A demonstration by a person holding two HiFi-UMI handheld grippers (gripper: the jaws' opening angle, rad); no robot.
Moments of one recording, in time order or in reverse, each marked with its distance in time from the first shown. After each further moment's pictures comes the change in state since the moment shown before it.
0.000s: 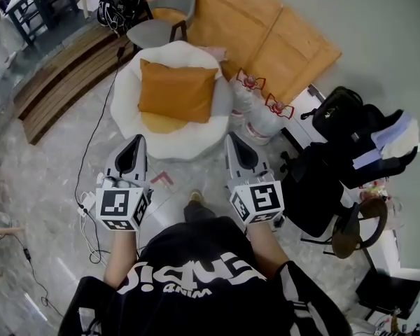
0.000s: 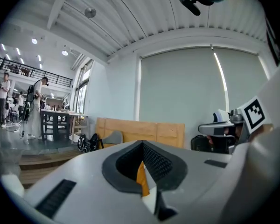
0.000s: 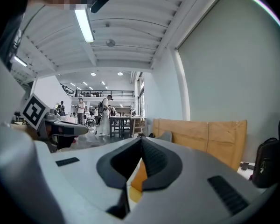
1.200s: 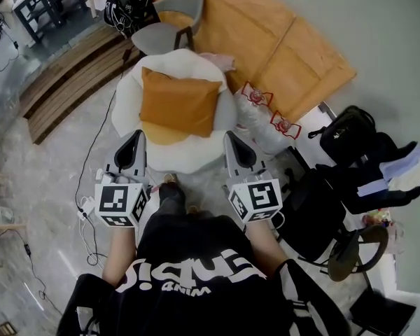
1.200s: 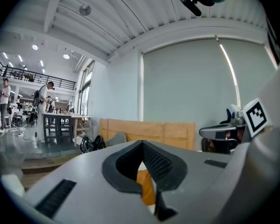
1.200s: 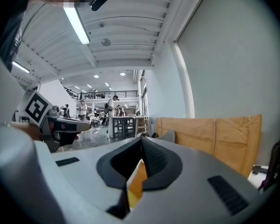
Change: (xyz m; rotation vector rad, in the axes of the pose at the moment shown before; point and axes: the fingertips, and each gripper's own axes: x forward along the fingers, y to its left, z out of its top) left arm 0.123 0.002 0.015 0.026 0.008 0.071; right arm 0.095 -0.091 -0.012 0.028 0.006 0.081
